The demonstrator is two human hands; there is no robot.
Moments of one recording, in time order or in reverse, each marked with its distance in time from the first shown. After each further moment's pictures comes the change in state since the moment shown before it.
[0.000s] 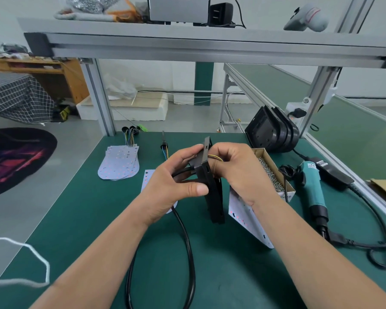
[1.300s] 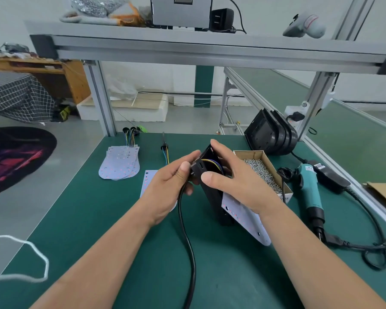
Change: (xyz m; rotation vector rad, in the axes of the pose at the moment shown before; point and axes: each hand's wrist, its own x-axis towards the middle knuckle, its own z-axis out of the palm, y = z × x) left_hand -0.002 -0.003 0.010 0.080 0.132 -0.044; right_hand -0.014 0.018 -0.014 -0.157 -0.138 0.115
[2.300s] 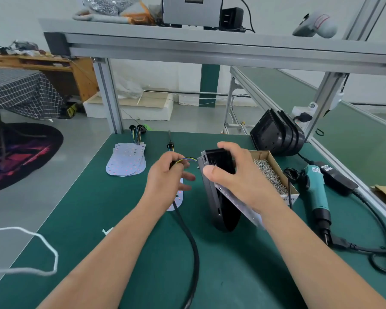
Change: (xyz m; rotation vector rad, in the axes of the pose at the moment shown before) left_hand 0.010 -0.006 -0.013 0.151 0.337 -0.161; right_hand 0.005 0.003 0.015 -0.022 0.199 0.061
